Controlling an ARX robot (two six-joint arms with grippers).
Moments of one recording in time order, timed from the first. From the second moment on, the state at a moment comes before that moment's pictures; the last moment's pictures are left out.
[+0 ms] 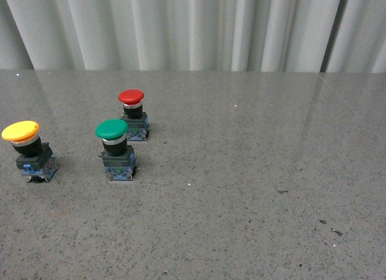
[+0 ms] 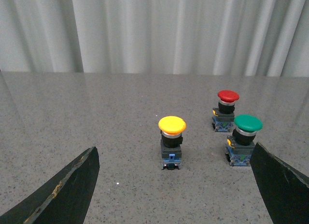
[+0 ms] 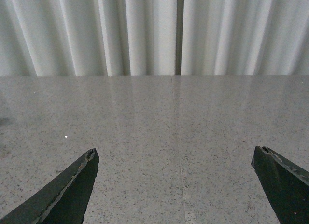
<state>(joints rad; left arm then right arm) 0.00 0.01 0.01 0.00 0.00 0.00 0.00 0.00 0.01 0.00 0.00 0.00</state>
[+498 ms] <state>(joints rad) 0.00 0.01 0.01 0.00 0.00 0.00 0.00 0.00 0.01 0.00 0.00 0.00</state>
